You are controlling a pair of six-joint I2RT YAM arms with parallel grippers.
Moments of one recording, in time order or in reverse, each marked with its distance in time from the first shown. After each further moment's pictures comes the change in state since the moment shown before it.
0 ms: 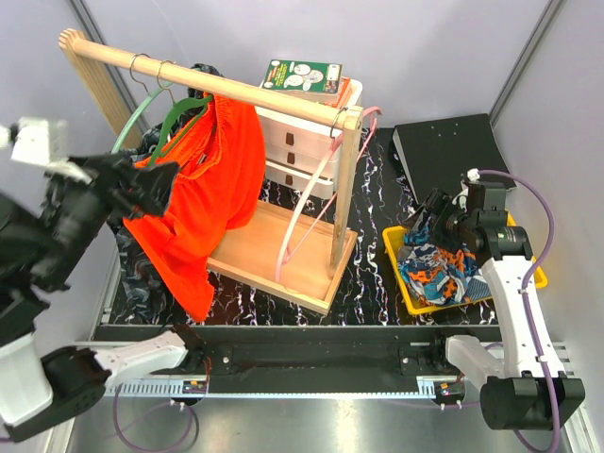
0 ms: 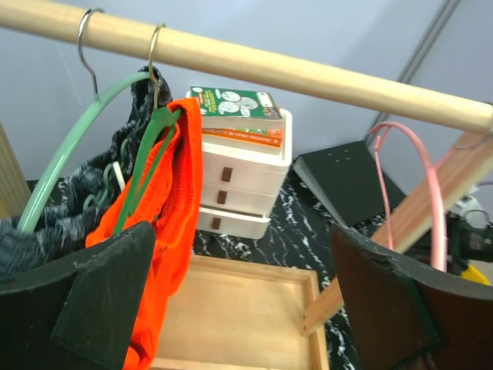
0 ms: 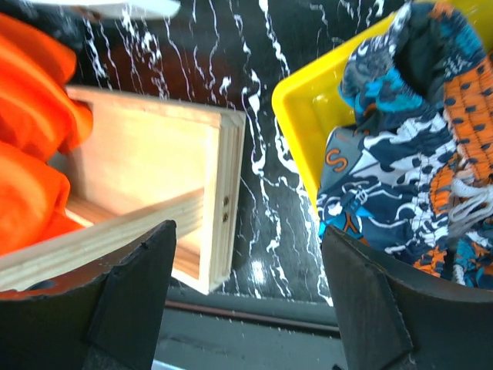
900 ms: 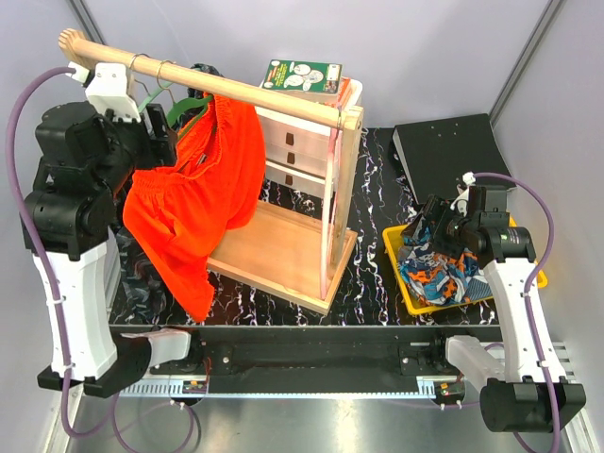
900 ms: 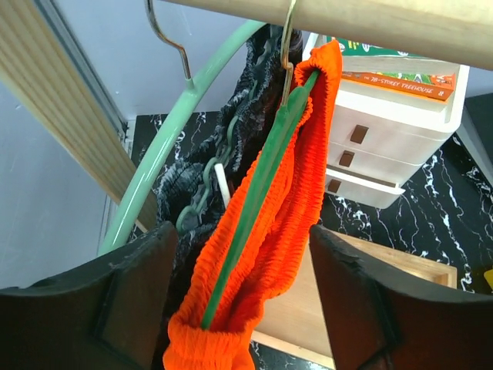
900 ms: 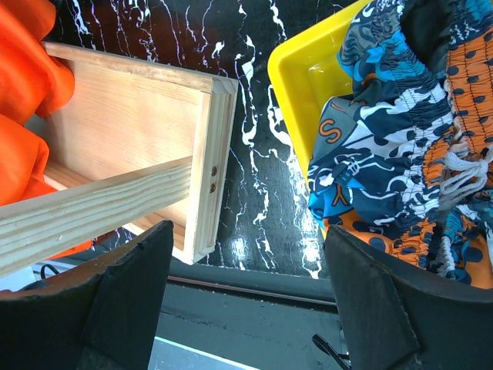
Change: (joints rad) left arm 0.586 0.280 0.036 -0.054 0.314 0.174; right arm 0.000 -0.011 0.025 -0.111 -0.035 -0.092
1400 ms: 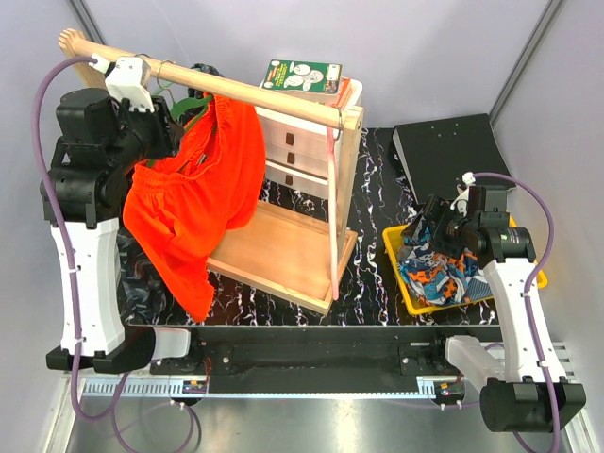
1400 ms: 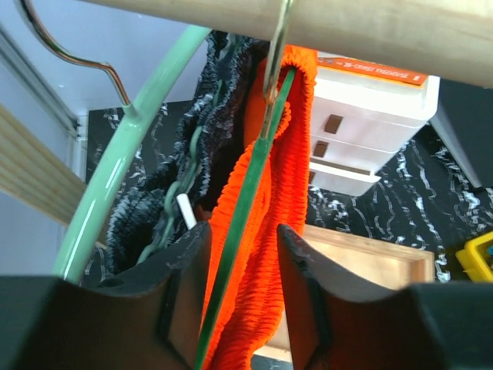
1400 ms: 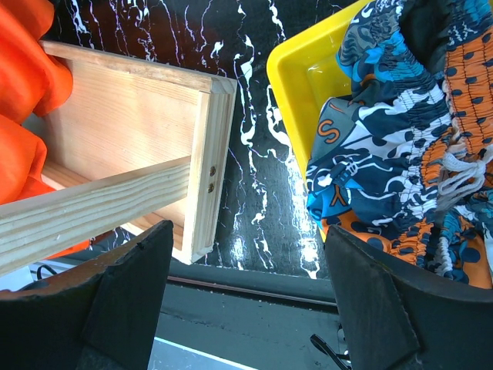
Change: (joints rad) left arm 0.081 0.066 -0.062 0.073 0.190 -0.006; right arm 0.000 0.000 0.000 0.000 0.002 -0.006
